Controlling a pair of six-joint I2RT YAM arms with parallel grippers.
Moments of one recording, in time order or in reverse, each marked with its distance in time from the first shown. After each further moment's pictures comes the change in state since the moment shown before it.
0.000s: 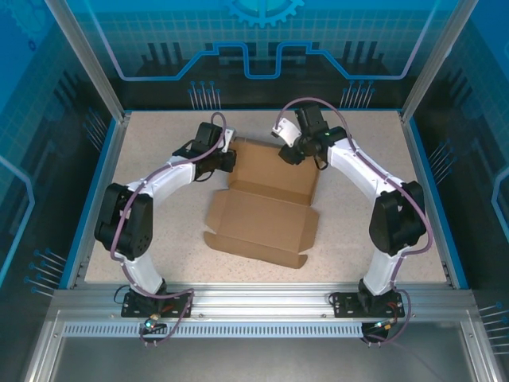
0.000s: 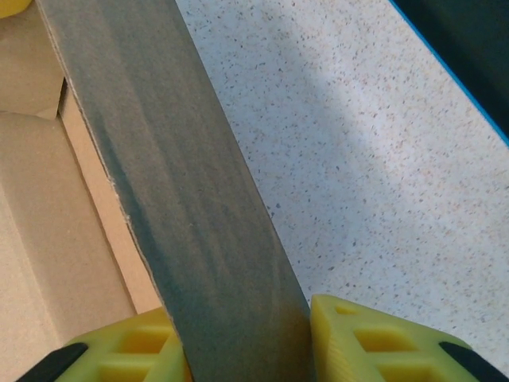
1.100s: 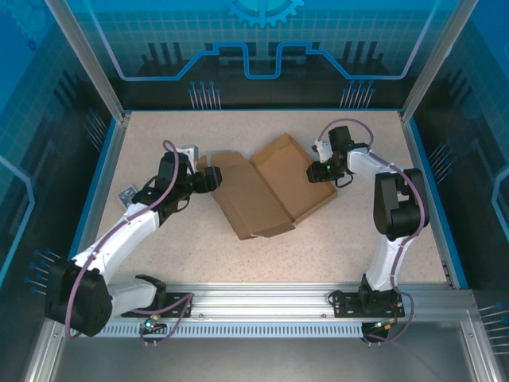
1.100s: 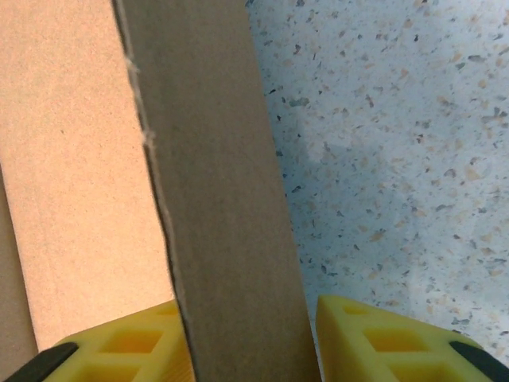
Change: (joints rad) left arm 0.036 -0.586 -0.465 0.041 -0.068 -0.317; right arm -0.265 0.107 -0.250 0.057 -0.174 0.429
